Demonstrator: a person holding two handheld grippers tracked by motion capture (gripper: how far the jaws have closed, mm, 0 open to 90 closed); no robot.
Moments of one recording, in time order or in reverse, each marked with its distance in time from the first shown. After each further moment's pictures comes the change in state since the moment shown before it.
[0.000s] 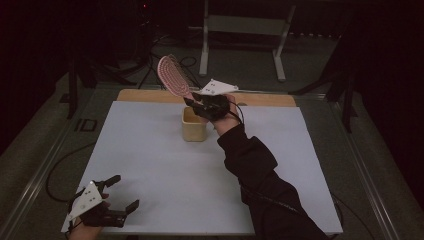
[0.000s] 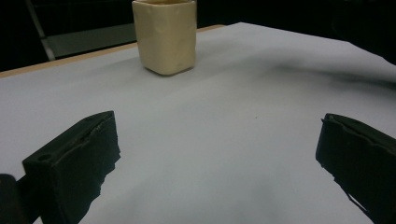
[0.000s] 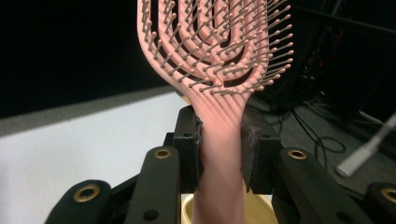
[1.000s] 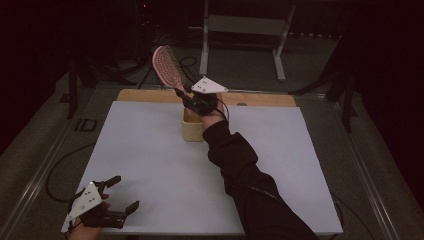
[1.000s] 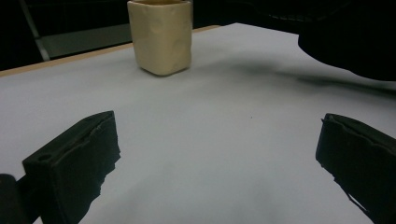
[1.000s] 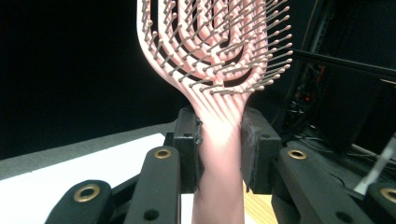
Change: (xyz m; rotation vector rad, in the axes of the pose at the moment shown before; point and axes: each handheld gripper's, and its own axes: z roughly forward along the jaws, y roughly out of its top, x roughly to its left) left arm -0.001 0.000 -0.001 -0.003 -0.018 -0.001; right arm -0.006 -0.012 0.049 -0.159 -0.063 0.012
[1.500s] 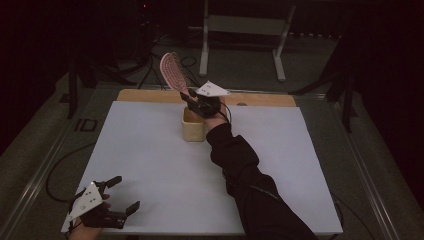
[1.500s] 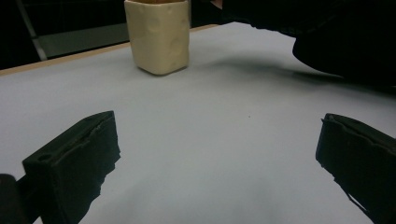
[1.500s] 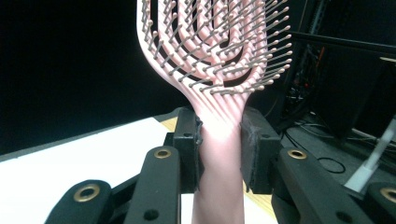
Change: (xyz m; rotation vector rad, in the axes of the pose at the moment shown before) left arm -0.001 0.000 0.001 0.004 -0.006 0.002; right arm -0.015 -0.030 0.004 0.034 -0.011 0.036
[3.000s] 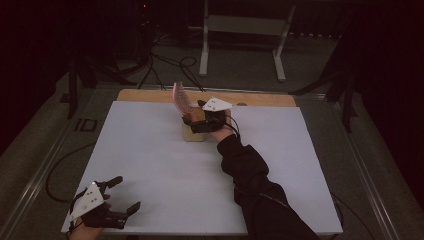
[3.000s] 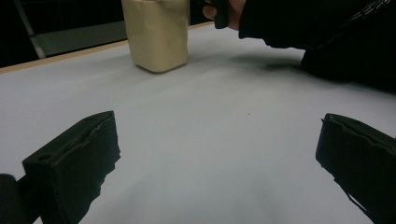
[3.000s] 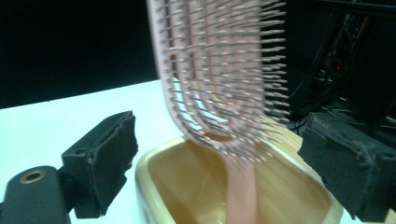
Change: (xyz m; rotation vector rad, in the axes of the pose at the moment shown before) left arm -0.001 -0.001 0.002 0.010 -0.003 0.004; right arm -0.005 -0.049 -0.015 0.073 0.110 -0.018
